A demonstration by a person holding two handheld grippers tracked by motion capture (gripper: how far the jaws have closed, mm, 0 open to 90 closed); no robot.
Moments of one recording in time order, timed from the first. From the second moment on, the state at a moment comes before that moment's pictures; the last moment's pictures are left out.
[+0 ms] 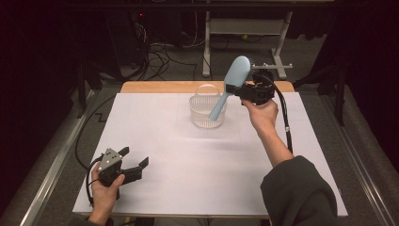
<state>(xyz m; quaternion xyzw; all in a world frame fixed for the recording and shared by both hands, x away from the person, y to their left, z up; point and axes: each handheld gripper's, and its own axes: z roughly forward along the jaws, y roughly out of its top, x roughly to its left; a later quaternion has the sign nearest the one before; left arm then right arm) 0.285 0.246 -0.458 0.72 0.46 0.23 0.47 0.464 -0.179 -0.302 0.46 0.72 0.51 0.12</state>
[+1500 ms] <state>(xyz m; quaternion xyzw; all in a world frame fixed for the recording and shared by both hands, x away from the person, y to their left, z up) 0.285 0.246 -0.459 0.72 0.46 0.22 0.47 0.499 -0.146 -0.321 0.49 0.70 0.50 0.15</state>
